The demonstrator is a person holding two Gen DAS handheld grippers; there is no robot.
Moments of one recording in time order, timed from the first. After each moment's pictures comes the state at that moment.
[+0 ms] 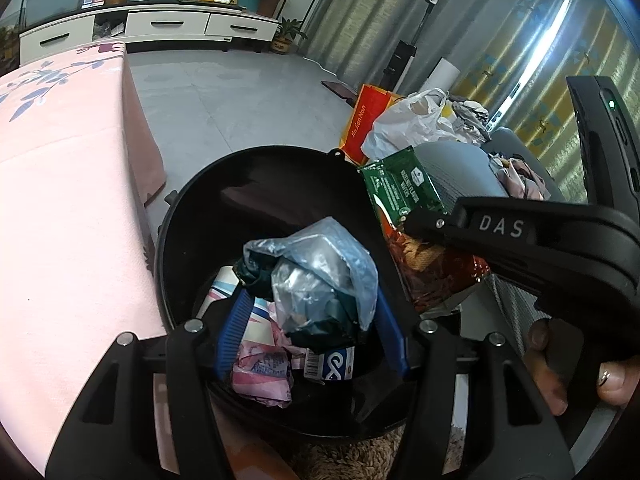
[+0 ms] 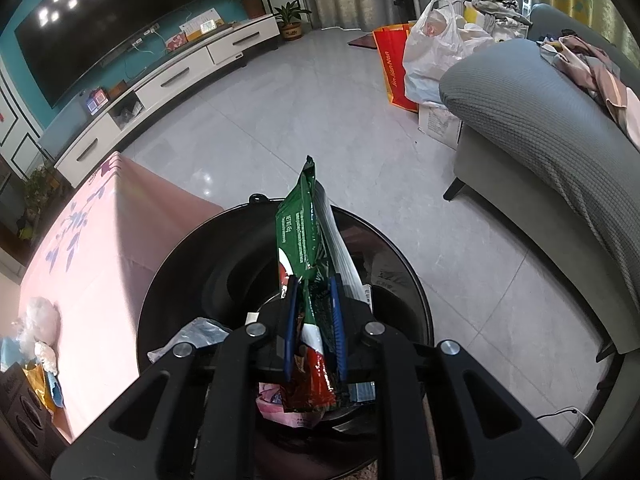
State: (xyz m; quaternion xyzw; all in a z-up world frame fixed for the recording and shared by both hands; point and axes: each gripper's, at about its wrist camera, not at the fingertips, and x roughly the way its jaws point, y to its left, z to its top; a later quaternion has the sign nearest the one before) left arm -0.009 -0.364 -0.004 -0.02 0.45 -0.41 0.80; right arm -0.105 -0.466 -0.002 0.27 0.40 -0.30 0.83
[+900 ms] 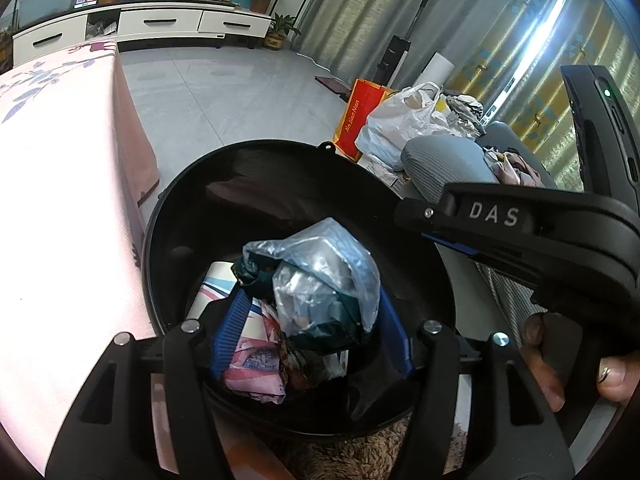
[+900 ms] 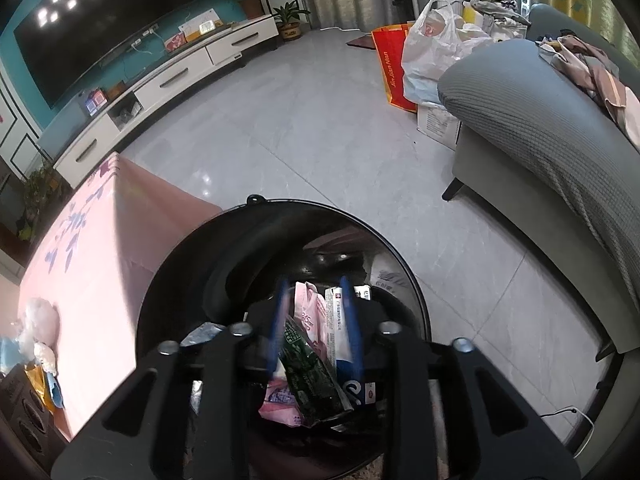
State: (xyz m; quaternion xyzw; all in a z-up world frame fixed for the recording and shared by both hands) left arm -0.012 -0.365 -0.006 -0.01 0.45 -0.41 0.79; right arm -0.106 -0.467 0.000 0.27 0.39 -0.30 0.83
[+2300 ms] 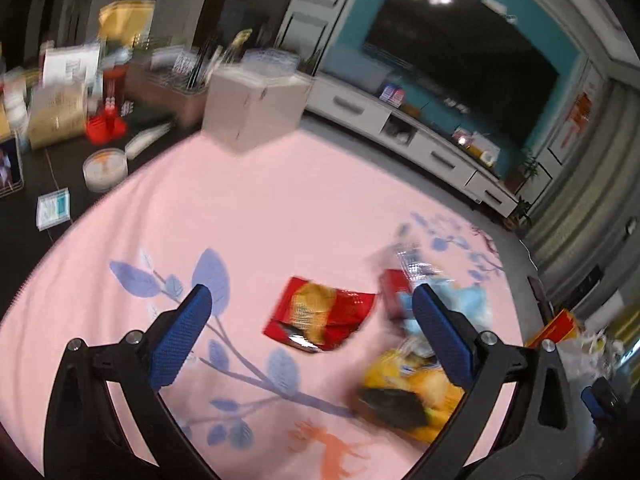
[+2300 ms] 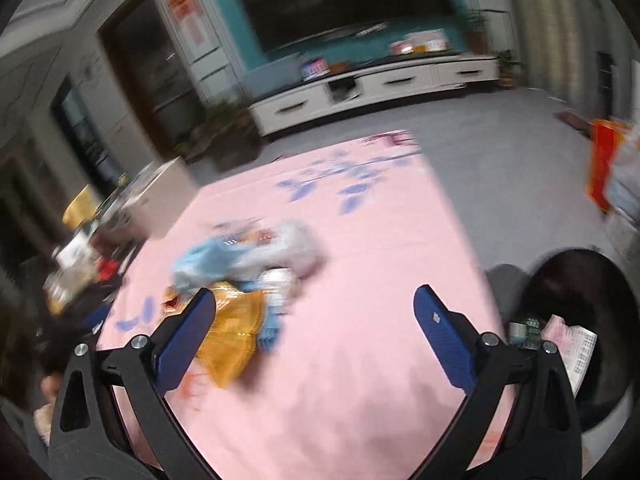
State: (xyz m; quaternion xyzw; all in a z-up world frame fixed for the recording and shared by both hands) left arm 0.060 0.088 0.069 -0.21 0.36 0.03 0.91; right arm -0.012 -0.208 0.094 0.16 0.35 0.05 0.92
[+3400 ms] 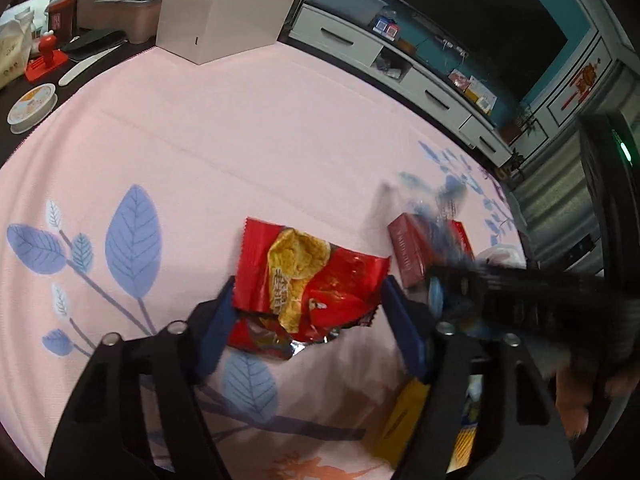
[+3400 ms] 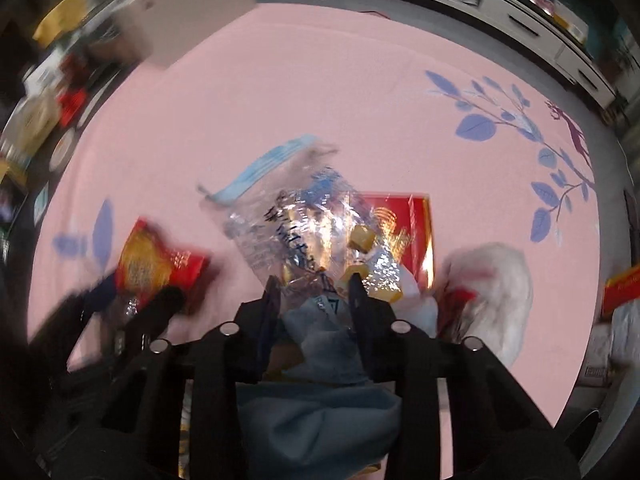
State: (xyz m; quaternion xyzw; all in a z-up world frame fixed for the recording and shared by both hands) left arm 0.123 0.065 0.006 -0.21 0.44 -0.03 0.87; right arm 0.159 -0.044 0.010 -0.07 0.58 0.14 0.80
